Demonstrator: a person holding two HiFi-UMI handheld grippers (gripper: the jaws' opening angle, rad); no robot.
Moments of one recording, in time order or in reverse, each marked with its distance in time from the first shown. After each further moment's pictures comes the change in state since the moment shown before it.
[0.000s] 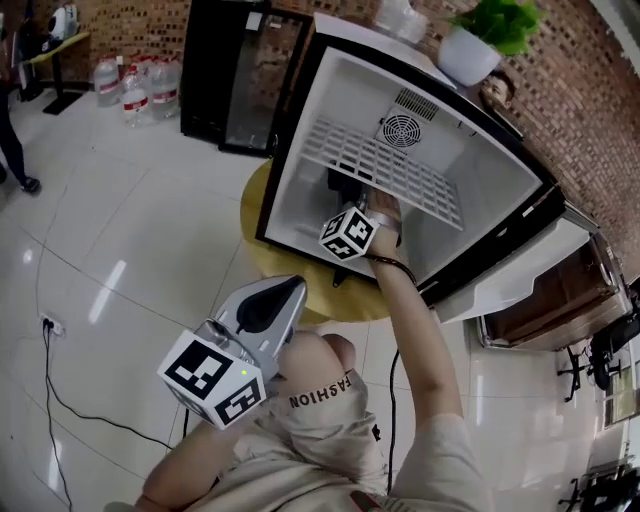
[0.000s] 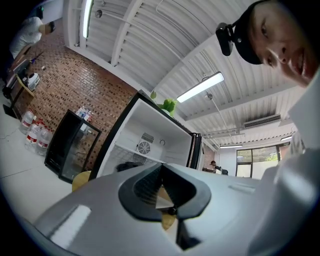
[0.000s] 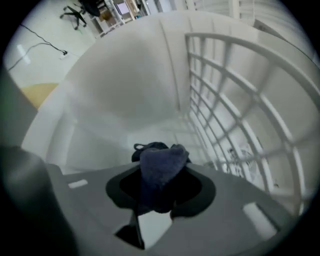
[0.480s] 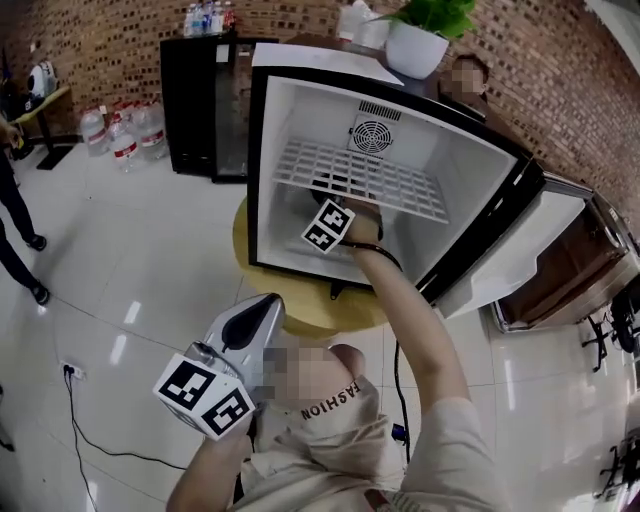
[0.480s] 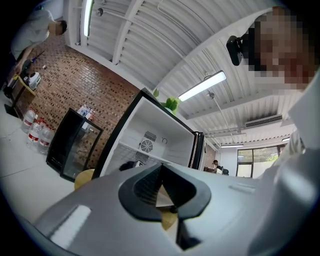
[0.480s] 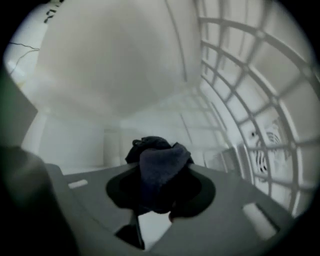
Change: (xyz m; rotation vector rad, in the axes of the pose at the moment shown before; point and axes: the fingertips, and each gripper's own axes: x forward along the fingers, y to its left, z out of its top) left arm -0.008 0.011 0.005 -0.008 0.012 0.011; right arm 0.046 0.000 -0.016 0.025 0.169 0.074
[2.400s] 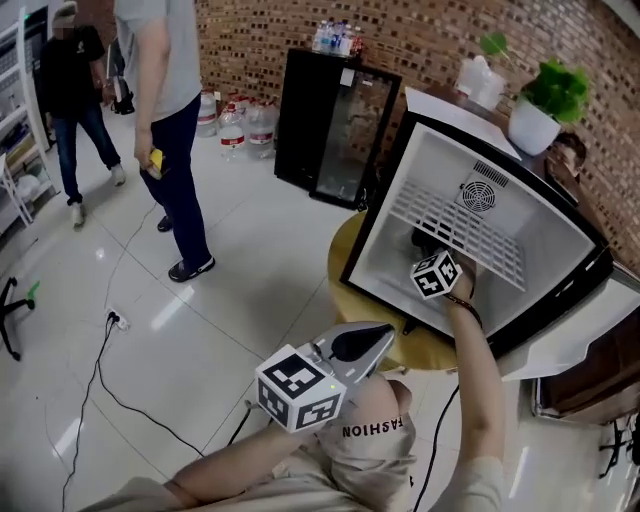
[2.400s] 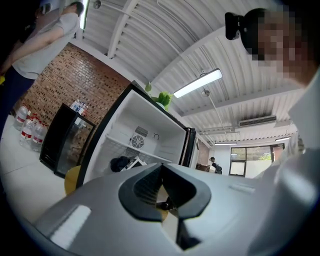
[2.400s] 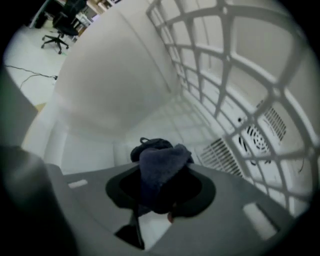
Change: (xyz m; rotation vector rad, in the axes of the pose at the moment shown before) left arm 0.014 -0.031 -0.021 -0.001 0.049 -0.073; right arm -0.026 -0.001 -0.003 0.156 -0.155 0.081
